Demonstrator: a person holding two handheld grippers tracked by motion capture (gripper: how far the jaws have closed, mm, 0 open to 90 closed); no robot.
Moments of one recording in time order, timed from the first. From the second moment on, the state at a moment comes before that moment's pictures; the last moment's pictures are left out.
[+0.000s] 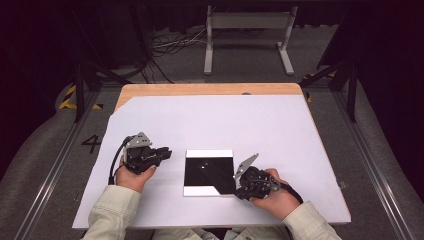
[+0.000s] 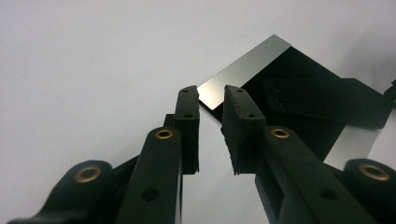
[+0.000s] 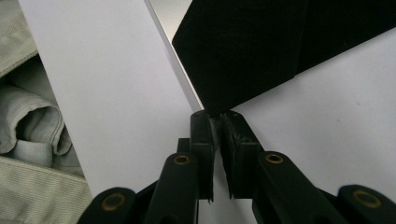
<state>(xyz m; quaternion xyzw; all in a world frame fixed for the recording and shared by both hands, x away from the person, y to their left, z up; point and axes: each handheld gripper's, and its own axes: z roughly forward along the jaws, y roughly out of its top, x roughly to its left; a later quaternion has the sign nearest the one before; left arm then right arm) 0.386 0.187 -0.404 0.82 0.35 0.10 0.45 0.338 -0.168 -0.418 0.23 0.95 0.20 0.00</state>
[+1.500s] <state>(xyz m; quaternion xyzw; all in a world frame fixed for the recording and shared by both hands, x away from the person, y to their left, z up) 0.385 0.188 -0.402 0.82 0.35 0.11 0.45 0.335 -0.185 -0.391 0.21 0.92 0.34 0.01</state>
